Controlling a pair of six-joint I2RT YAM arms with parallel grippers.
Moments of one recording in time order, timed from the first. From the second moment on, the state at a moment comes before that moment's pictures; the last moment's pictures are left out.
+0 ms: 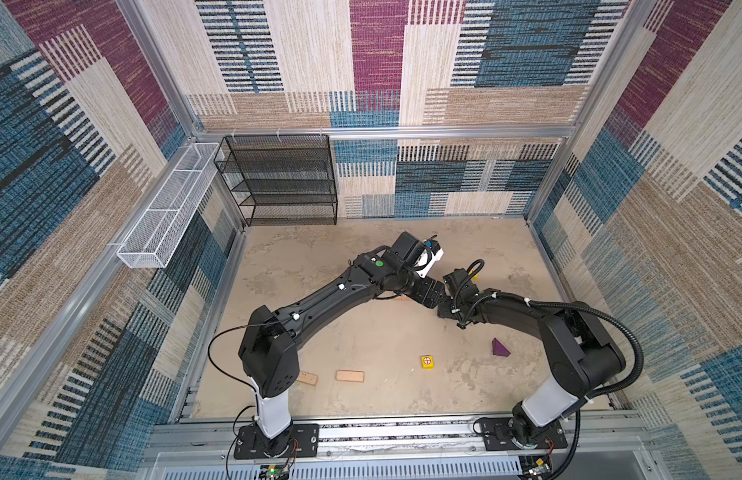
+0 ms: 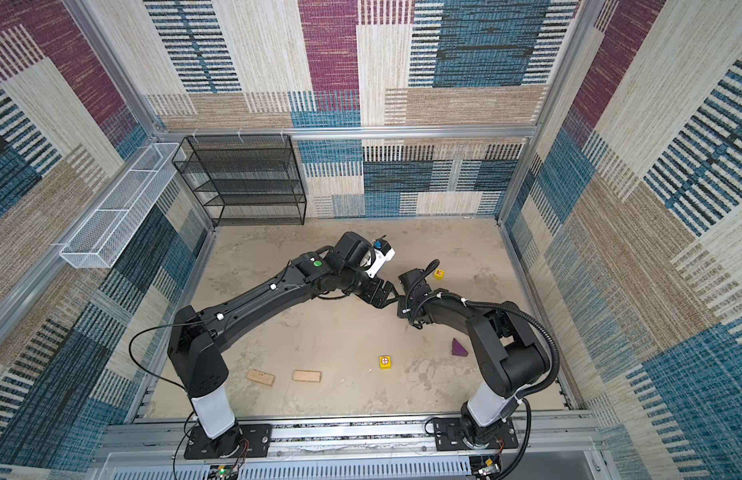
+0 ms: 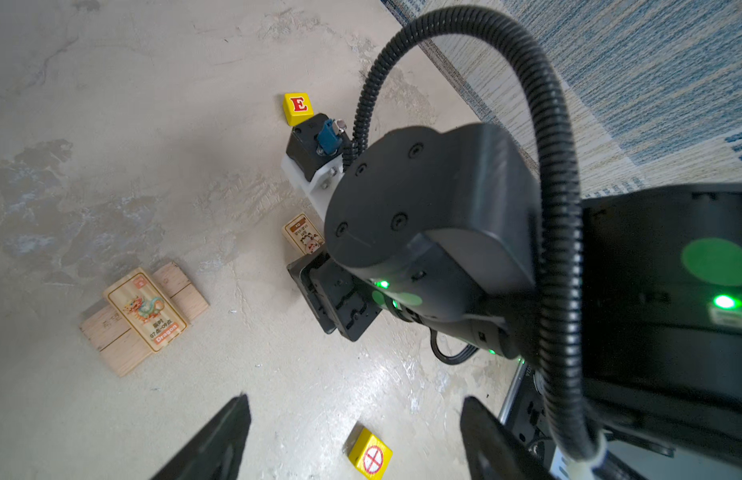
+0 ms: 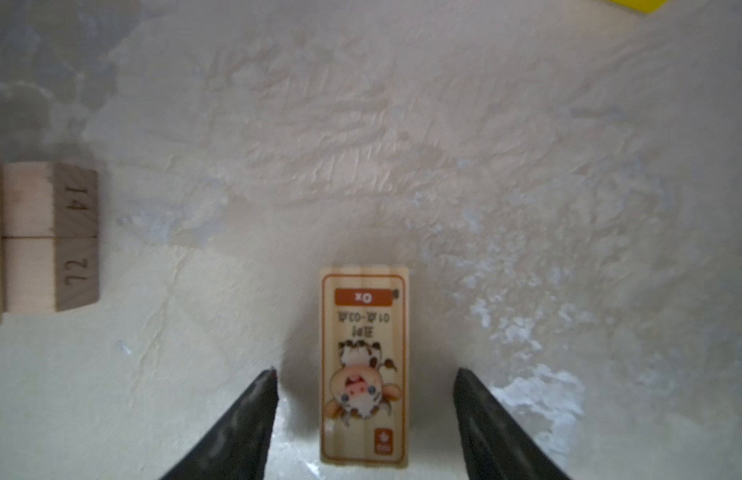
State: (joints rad) left arm -0.83 1.83 1.68 -0.69 0.29 -0.21; right arm 0.41 1.66 0.86 -0.35 0.17 0.49
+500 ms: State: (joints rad) left arm -0.84 1.81 1.65 -0.66 0.27 -0.21; right arm 0.41 1.75 0.99 -0.41 0.16 0.46
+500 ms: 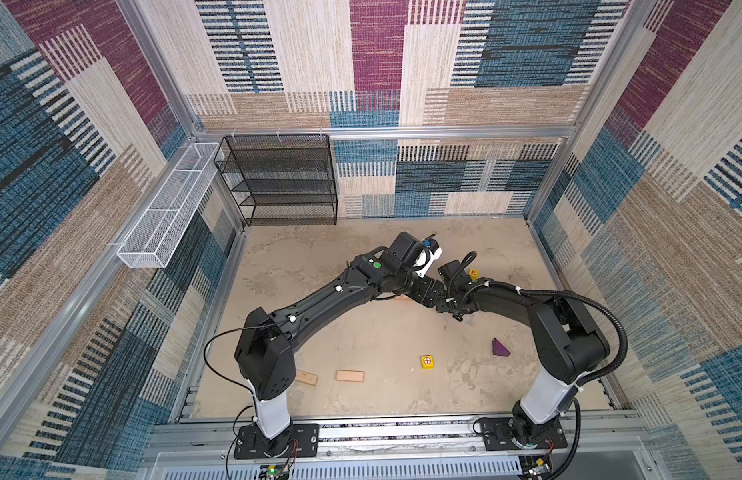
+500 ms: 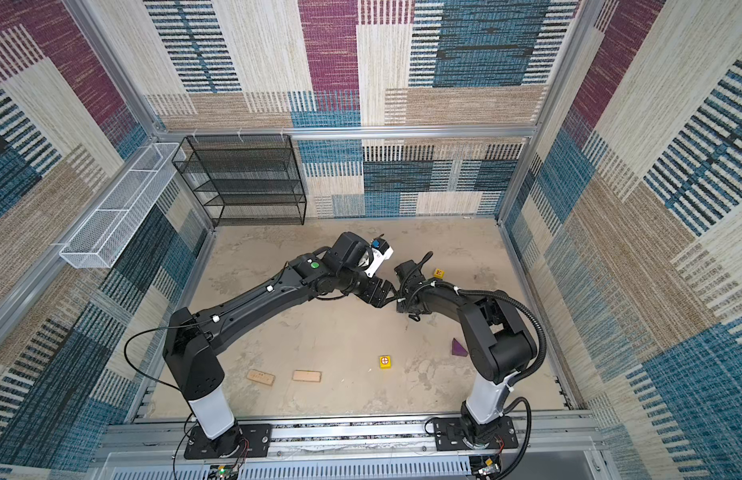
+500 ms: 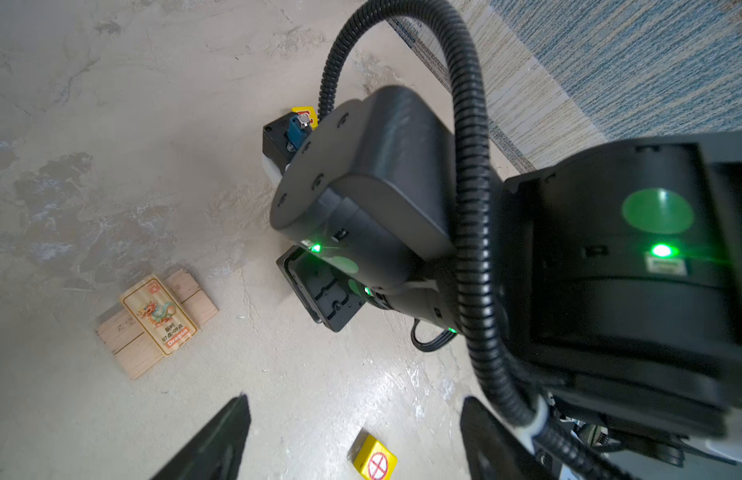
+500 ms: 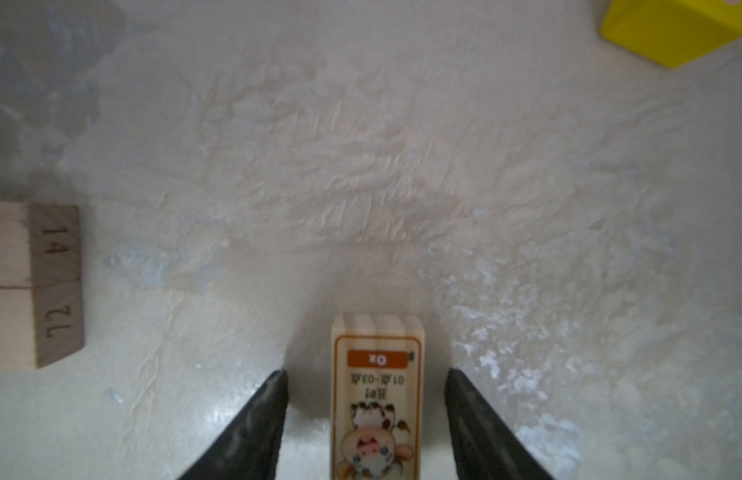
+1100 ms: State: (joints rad) left arm -0.84 1.72 1.59 -0.60 0.21 -0.21; right arm 0.41 1.64 0.91 -0.44 -0.15 0.60
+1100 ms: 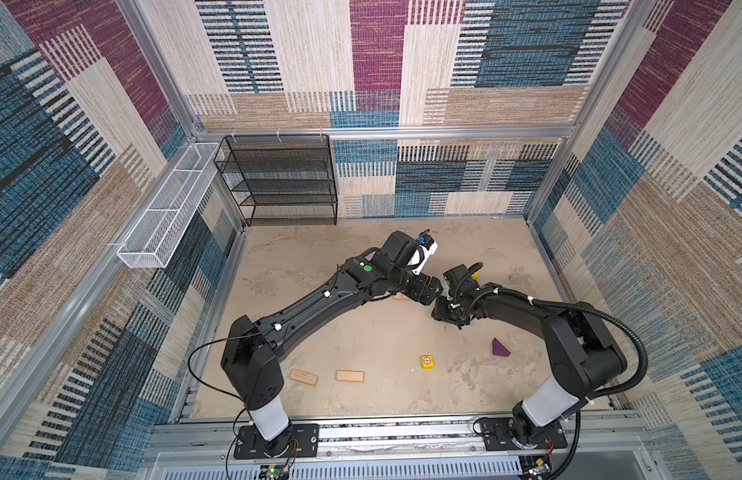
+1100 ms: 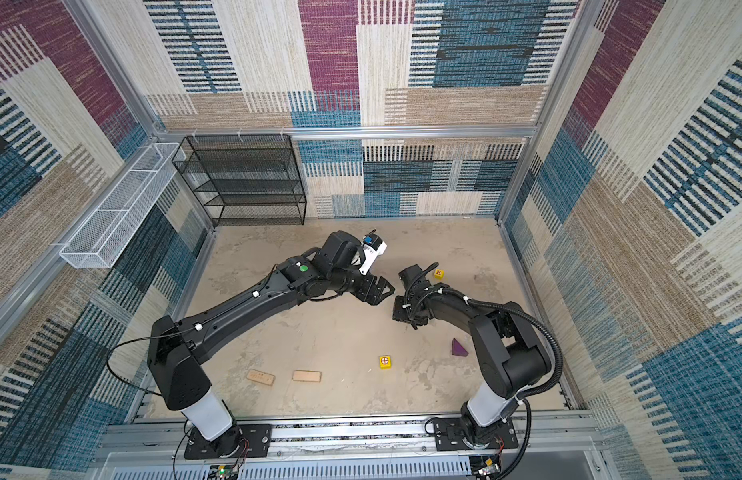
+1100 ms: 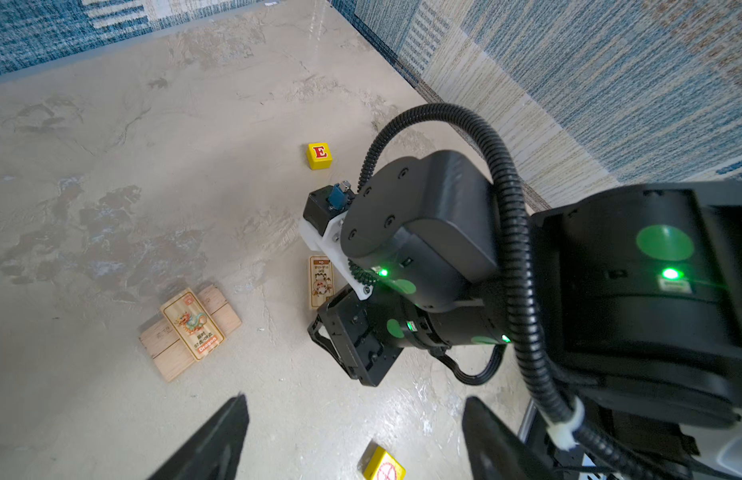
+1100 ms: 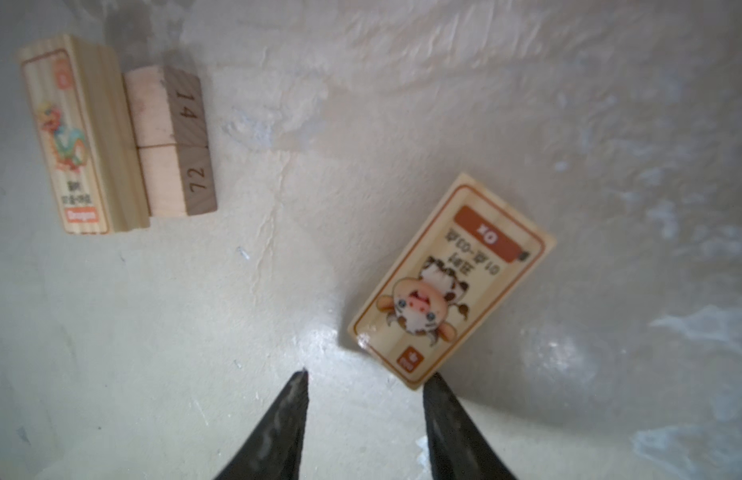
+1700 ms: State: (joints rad) left arm -0.84 1.72 1.59 -0.60 0.21 -0.21; right arm 0.39 1.70 0.98 -0.39 -0.16 0.59
